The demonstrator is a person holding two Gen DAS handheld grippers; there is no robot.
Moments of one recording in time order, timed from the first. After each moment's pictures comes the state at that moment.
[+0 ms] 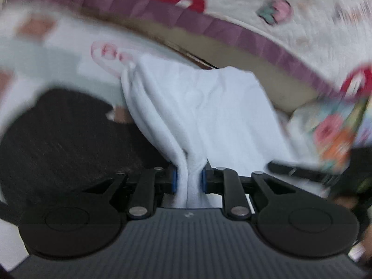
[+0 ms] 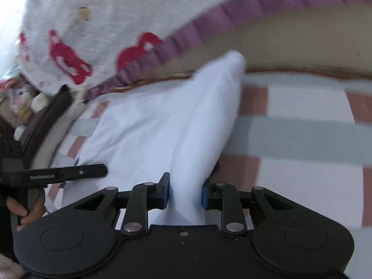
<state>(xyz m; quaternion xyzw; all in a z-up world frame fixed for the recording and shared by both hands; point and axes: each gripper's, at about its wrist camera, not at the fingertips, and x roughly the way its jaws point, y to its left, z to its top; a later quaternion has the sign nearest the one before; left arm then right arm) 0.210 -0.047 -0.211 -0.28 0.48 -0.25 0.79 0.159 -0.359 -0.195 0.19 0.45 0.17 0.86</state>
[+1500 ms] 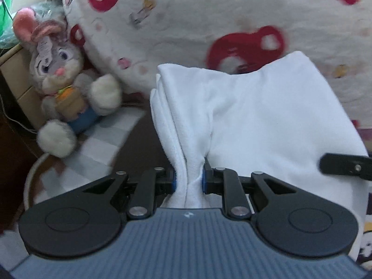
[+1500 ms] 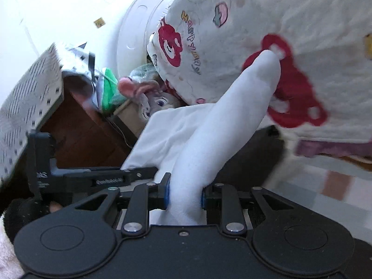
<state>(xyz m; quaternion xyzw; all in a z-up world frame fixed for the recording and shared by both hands) 0.206 0.300 0.023 0.00 0.41 0.09 0.91 0.228 0.047 -0.025 0.22 0.32 0.46 0.80</state>
